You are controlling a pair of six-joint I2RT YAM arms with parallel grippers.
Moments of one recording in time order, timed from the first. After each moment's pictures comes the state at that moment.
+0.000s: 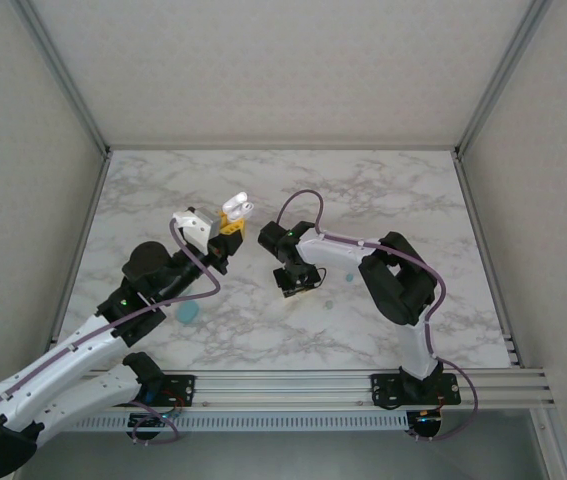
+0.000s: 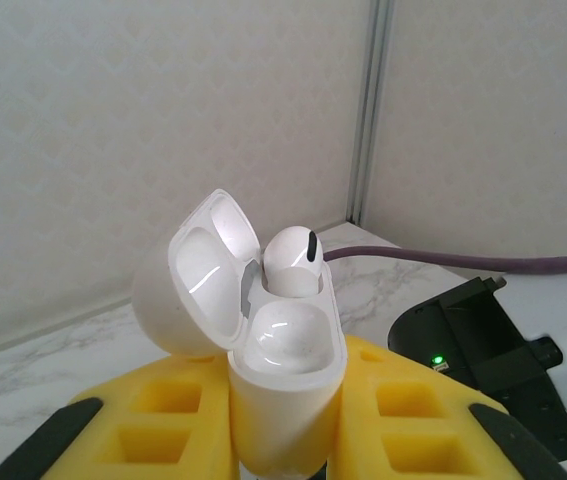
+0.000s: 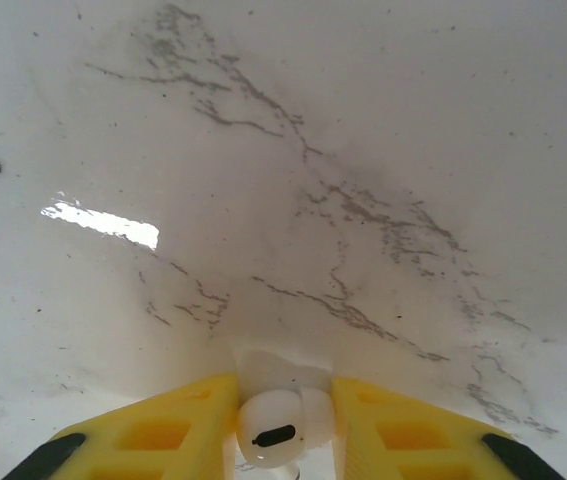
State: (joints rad) left arm -0.77 0.79 0.69 0.15 -0.06 -0.03; right arm 0.87 2.01 1.40 -0.94 0.00 0.47
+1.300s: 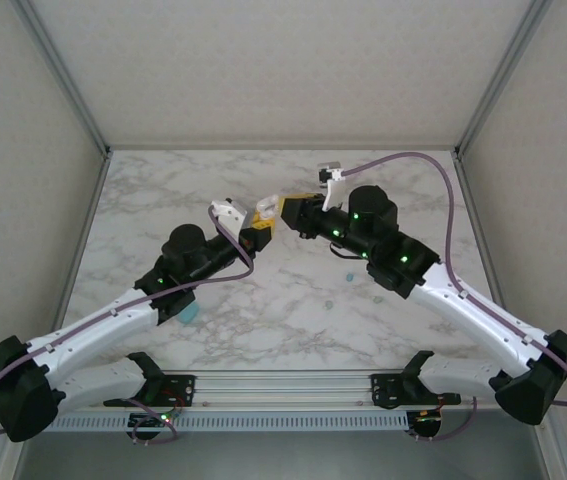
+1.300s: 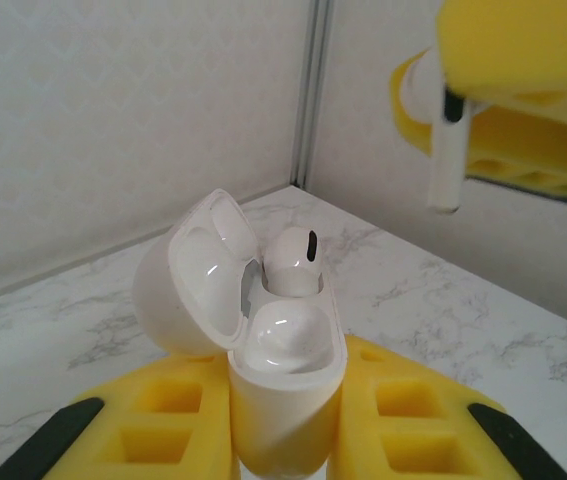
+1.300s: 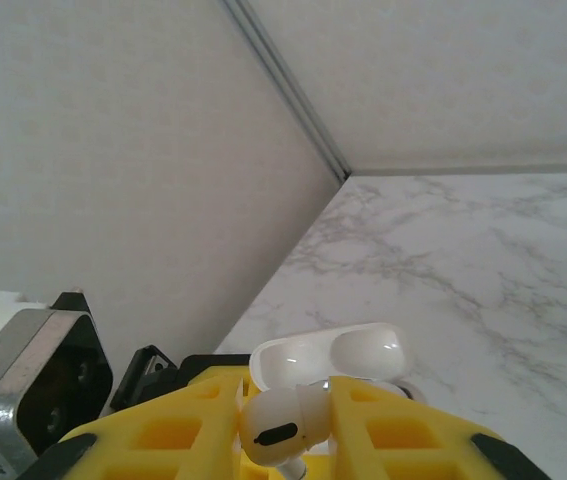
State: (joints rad) left arm -0.77 1.07 0.72 0.33 0.08 -0.09; right arm 0.84 1.17 1.14 -0.13 -0.11 0.56
